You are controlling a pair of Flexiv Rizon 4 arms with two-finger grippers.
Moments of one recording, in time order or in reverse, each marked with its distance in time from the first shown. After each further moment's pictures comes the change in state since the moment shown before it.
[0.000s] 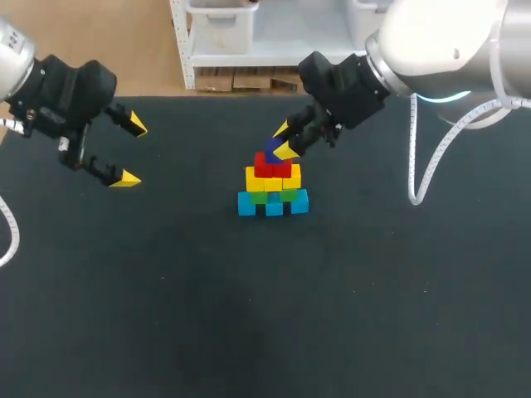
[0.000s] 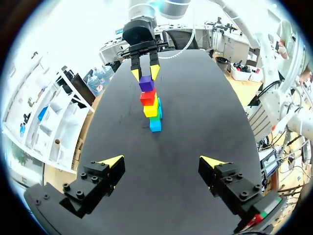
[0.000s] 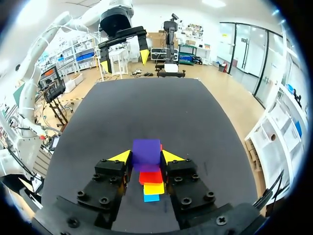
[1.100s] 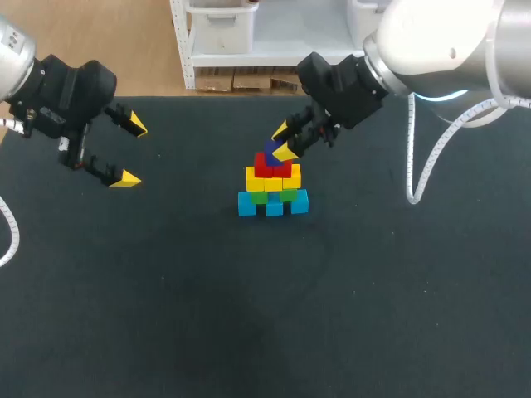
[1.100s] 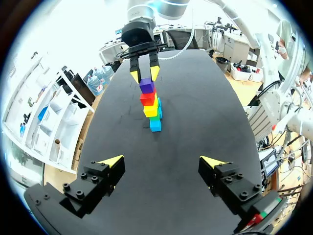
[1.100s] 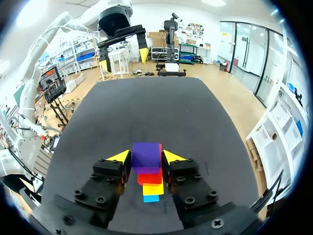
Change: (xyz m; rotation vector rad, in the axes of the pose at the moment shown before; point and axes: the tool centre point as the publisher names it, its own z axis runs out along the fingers) left arm 0.000 0.000 0.000 0.000 0.000 0.000; right arm 0.002 -0.003 0.003 -0.010 0.003 0.006
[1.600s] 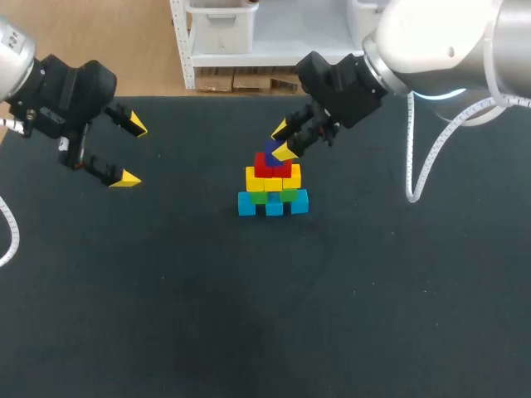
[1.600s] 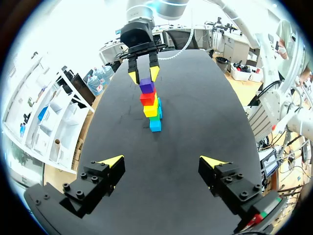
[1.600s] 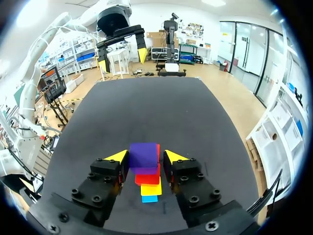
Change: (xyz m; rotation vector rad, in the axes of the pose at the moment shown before) left arm 0.000 0.000 0.000 0.000 0.000 0.000; right arm 0.000 -0.003 0.001 -0.002 -0.002 0.000
